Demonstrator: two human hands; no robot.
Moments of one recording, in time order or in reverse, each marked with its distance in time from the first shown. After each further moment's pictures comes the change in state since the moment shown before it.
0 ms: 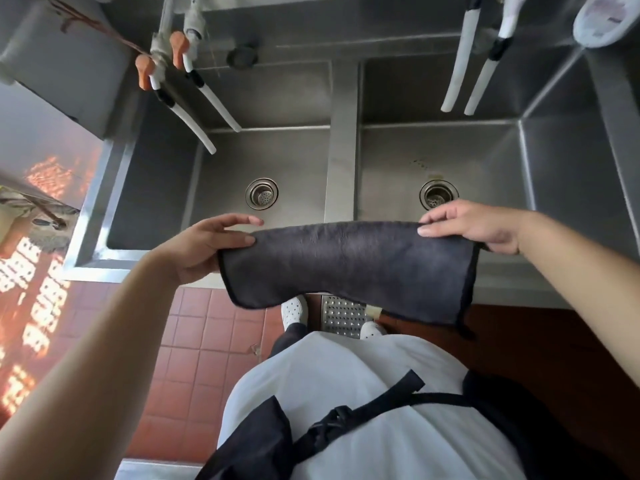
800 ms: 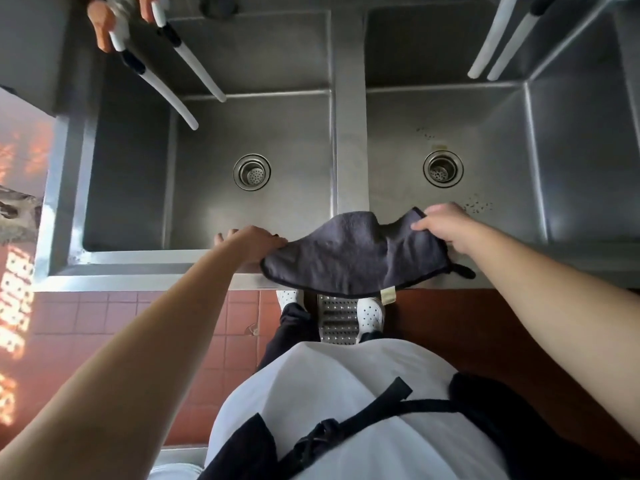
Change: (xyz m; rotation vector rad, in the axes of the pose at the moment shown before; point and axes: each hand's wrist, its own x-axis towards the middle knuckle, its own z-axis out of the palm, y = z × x) left_hand 0.097 -0.033 0.002 1.262 0.155 -0.344; right_hand 0.107 0.032 0.055 0.010 0.599 0.381
